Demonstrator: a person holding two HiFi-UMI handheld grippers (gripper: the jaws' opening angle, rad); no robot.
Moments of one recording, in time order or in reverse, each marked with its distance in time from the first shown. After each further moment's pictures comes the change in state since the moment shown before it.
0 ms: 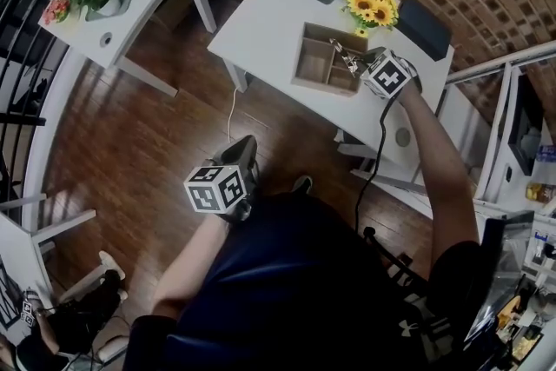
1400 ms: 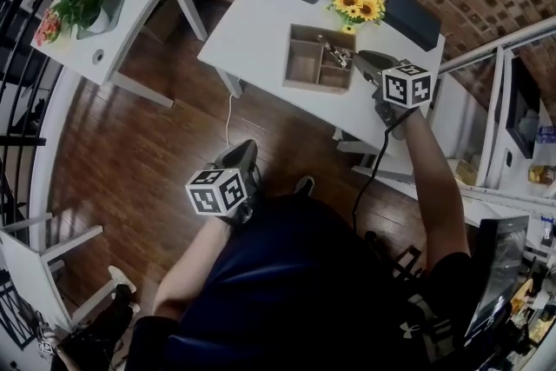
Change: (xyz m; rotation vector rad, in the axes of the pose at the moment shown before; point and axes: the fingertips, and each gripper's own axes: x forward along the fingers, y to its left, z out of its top) left arm 0.009 -0.007 -0.005 0.020 0.049 -0.037; right arm -0.078 -0.007 0.023 0.680 -0.565 0.072
